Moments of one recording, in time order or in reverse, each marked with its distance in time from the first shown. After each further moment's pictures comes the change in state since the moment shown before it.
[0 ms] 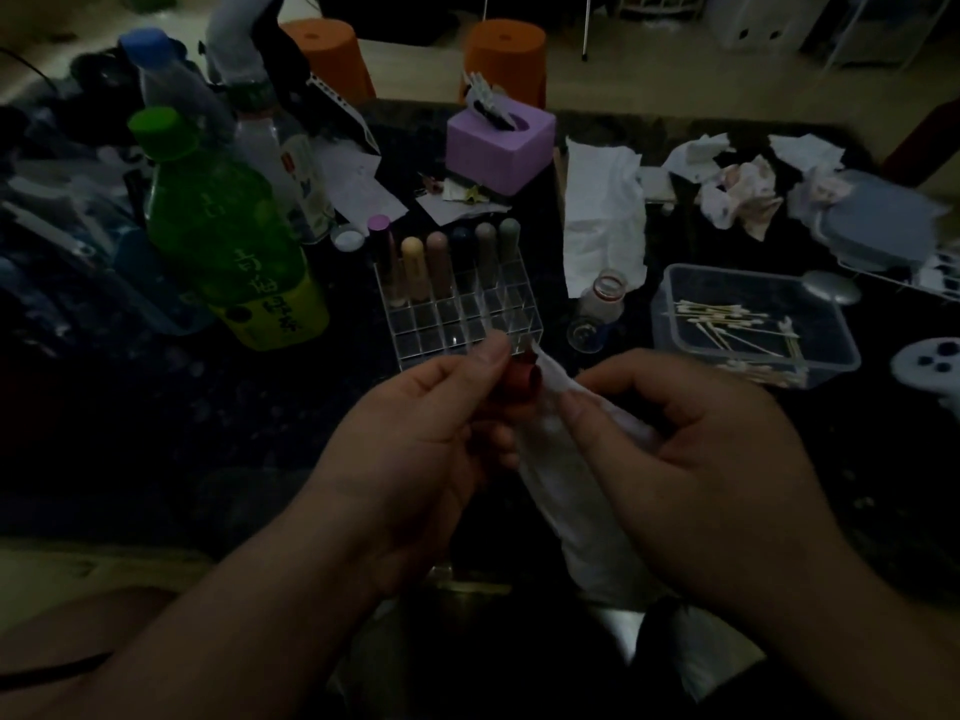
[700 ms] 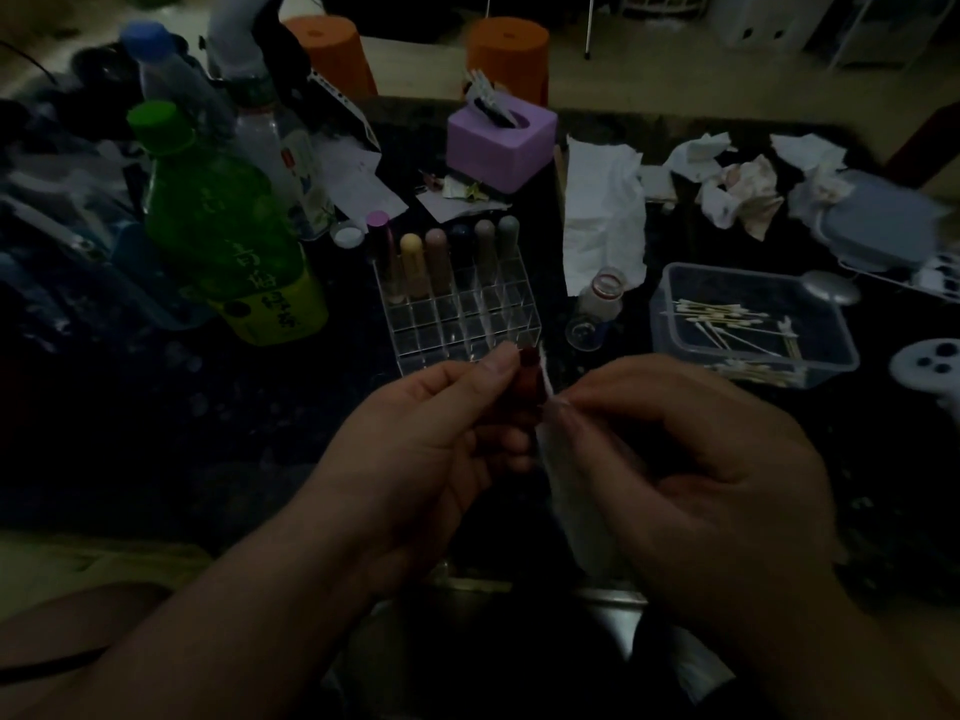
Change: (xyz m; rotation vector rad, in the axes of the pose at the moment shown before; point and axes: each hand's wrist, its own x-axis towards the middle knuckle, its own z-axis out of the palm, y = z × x) left_hand -0.001 -0.005 -0.002 -0.007 -0.029 -0.025; right_hand -0.012 0.006 0.001 -0.032 0.131 -0.262
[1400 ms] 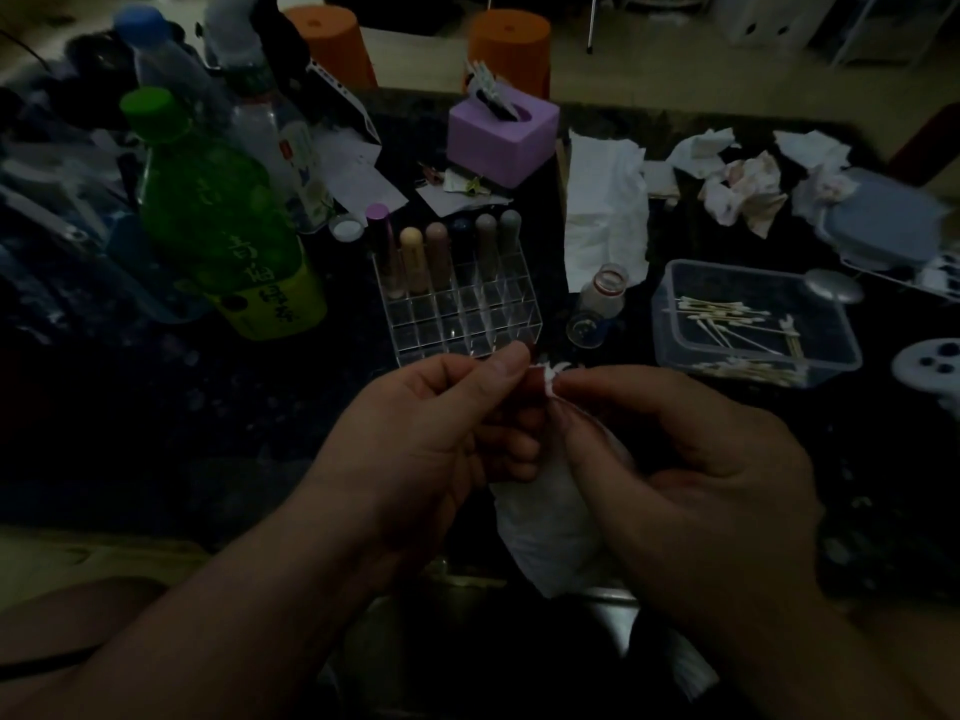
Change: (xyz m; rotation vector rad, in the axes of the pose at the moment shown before) left_hand -0.001 0.002 0.003 0.089 0.005 0.051; right_hand -0.007 0.021 0.015 0.265 0.001 0.058
